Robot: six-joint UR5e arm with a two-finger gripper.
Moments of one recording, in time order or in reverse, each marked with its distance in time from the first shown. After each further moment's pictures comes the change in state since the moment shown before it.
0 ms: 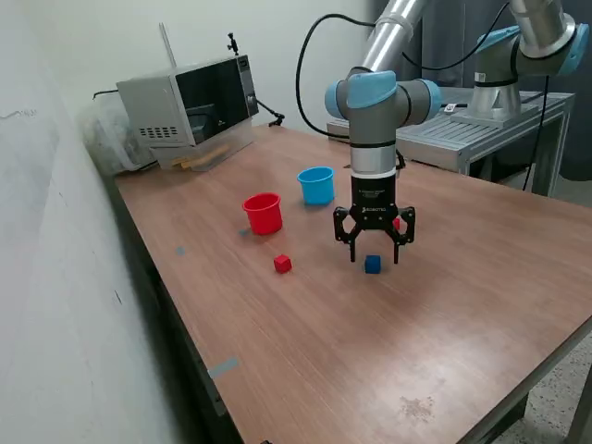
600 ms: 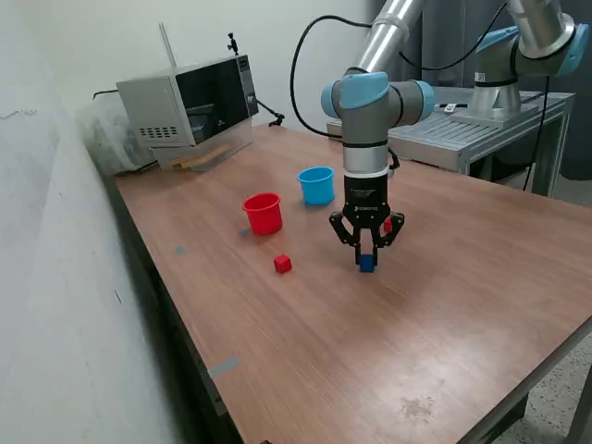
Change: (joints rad) arm -0.020 0.002 0.000 -0.003 -0.005 0.015
